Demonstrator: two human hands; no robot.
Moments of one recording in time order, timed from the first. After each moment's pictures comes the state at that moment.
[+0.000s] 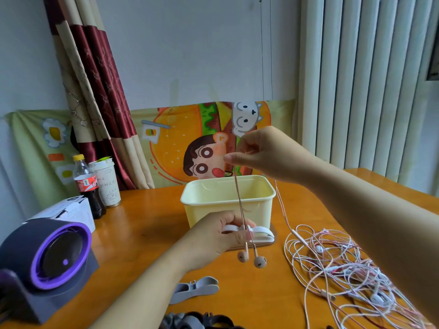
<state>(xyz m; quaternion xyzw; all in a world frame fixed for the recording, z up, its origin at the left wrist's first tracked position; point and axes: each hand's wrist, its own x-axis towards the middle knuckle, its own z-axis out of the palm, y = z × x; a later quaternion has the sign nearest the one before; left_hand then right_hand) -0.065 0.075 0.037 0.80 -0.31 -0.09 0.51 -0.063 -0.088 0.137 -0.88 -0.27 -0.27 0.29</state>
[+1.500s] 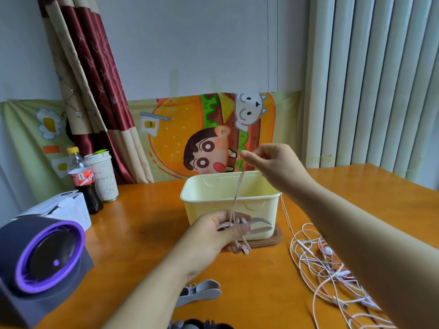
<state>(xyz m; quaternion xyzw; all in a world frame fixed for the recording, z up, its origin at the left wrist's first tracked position) -0.042 0.078 0.012 0.73 -0.22 -0.10 0.64 -0.007 -0.096 0.086 -0.83 -0.12 -0.28 0.46</state>
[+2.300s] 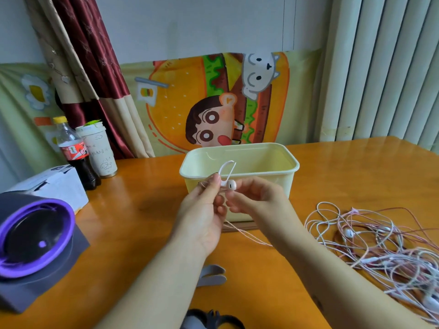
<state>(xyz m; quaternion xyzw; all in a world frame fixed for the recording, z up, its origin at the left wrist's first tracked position) -0.004 0.061 -0.005 0.48 0.03 -0.02 0.88 -0.019 -0.052 -0.014 -0.69 -0.13 -0.11 0.70</state>
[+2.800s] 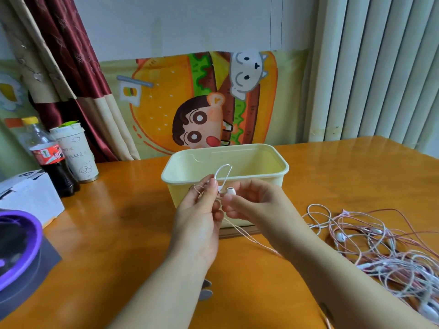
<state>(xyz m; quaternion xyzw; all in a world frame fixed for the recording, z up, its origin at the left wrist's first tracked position) 0.006 0.042 -0.019 0.49 0.01 0.01 0.87 -0.015 -0.073 -0.008 -0.68 -0.10 -0.05 0.73</state>
